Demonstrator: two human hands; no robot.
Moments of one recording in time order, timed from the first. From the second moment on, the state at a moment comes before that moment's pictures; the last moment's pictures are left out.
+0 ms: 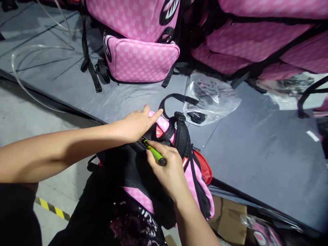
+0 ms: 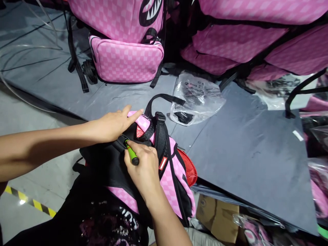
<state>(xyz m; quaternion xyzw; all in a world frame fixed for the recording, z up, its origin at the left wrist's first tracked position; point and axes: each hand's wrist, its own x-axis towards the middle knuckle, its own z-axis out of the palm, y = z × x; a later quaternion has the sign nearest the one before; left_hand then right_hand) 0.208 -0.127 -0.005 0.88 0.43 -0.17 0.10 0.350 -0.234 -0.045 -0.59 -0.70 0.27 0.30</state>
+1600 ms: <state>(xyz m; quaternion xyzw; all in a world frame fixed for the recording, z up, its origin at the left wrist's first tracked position) 0.211 -0.125 0.000 0.86 0.44 -0.20 0.13 0.350 -0.231 -0.041 -0.62 -0.60 0.39 0.33</state>
